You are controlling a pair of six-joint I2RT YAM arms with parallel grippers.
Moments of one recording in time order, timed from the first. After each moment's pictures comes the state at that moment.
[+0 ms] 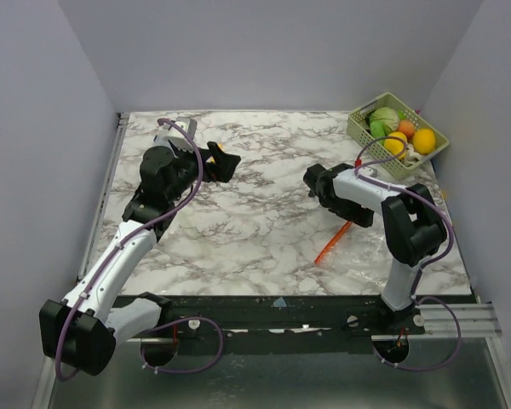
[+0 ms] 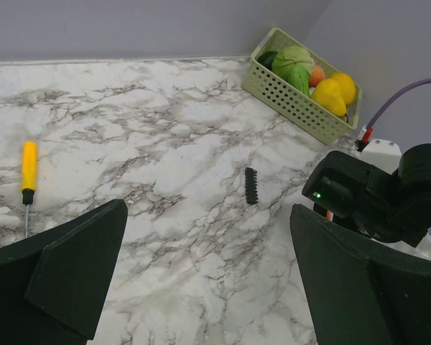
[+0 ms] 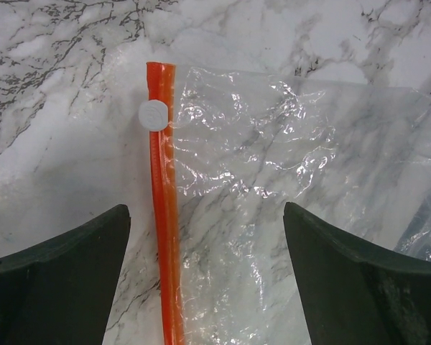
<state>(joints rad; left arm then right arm) -0.35 1.07 0.92 0.07 0.25 -0.38 0.49 1.85 1.24 -1.10 0.85 1.19</state>
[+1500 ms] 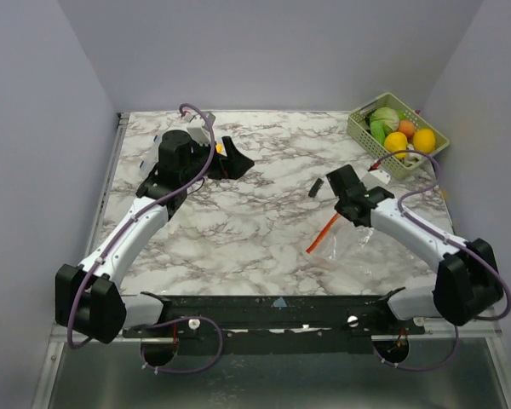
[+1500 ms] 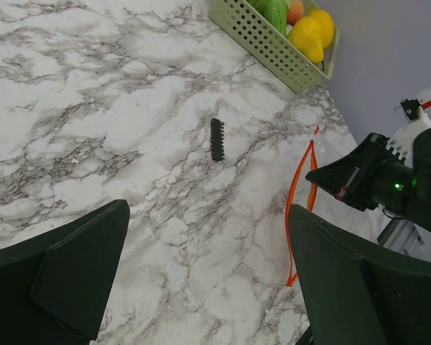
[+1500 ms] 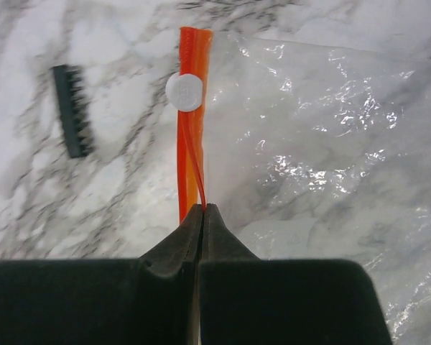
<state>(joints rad) -0.35 1.25 1.03 -0.03 0.40 -0.46 0.49 1.43 0.96 -0.71 0.66 1.09</state>
